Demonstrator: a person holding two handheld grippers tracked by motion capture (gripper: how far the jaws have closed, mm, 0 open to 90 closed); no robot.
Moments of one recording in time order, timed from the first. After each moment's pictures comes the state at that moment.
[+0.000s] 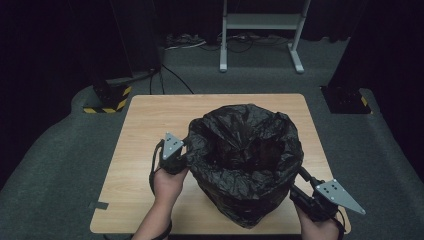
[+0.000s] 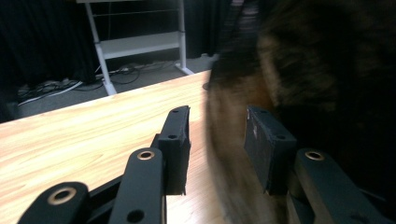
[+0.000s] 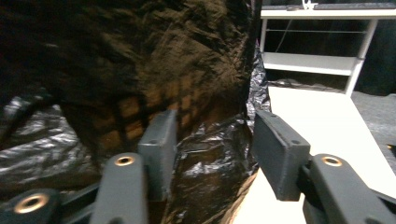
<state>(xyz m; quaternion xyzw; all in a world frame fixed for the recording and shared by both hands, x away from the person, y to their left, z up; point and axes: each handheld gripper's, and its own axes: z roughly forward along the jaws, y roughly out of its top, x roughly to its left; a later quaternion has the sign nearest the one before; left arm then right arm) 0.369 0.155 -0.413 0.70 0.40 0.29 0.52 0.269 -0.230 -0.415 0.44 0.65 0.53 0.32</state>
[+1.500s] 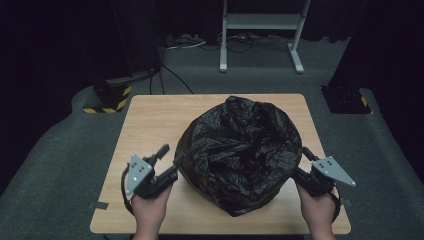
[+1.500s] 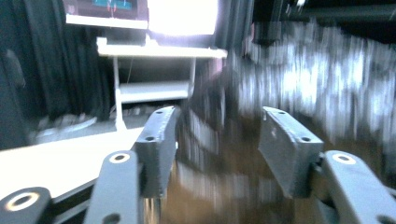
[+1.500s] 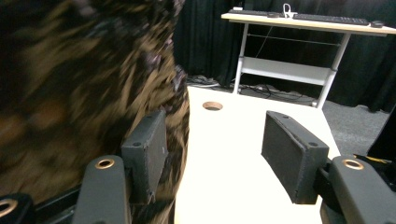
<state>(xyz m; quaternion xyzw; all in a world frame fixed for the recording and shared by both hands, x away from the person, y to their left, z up) 0.289 0.194 -0.365 0.61 0.40 0.33 0.60 0.329 -0.241 -0.421 0.44 0.65 0.50 0.37</state>
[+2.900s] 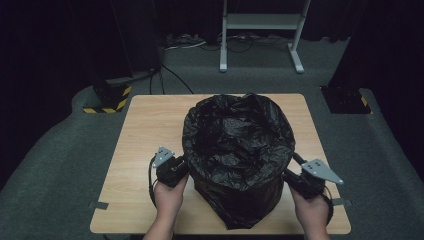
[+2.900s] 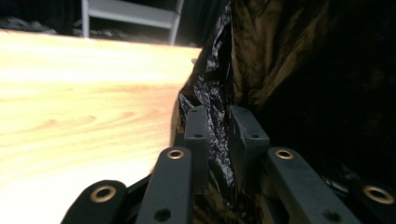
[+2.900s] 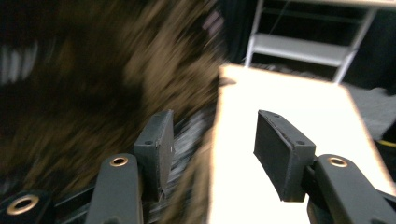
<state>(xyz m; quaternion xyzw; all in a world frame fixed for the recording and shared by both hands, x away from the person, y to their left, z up) 0.348 0.174 -0.450 0.64 0.49 0.19 0.56 0.332 -0.230 -0.435 0.44 0.68 0.47 0.34</state>
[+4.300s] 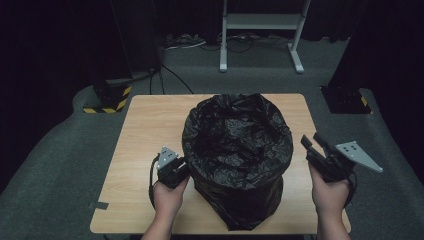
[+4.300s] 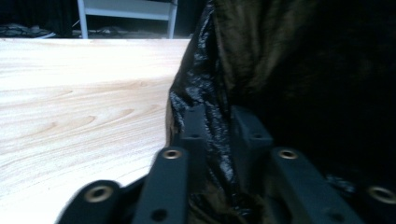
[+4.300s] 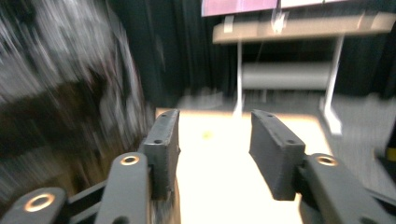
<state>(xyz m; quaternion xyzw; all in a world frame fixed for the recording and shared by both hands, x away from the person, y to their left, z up) 0.347 0.167 -0.448 0.68 0.47 0.20 0.53 0.350 -0.269 -0.385 0.48 0.61 0.54 0.34</state>
